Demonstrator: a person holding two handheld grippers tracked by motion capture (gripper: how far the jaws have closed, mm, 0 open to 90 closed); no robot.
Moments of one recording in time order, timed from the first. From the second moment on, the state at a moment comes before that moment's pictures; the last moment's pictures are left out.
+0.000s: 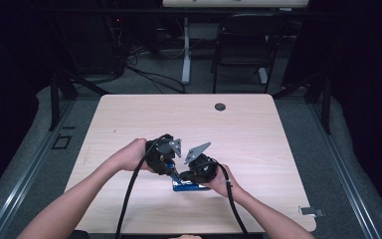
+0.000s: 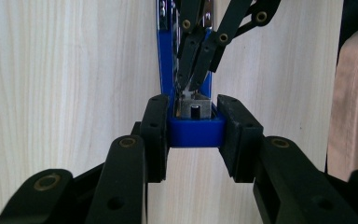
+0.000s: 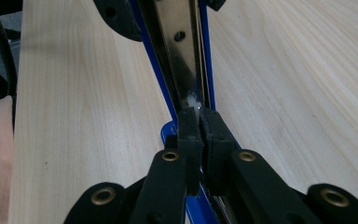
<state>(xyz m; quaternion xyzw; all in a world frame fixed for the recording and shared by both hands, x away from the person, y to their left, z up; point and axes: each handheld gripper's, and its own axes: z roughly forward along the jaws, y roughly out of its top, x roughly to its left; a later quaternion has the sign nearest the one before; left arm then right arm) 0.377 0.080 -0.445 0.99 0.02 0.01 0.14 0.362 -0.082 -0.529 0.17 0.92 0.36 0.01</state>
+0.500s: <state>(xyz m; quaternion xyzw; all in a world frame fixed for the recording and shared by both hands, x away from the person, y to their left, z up) 0.380 0.064 -0.445 0.99 0.02 0.00 0.16 0.358 -0.107 -0.521 0.19 0.89 0.42 0.01</state>
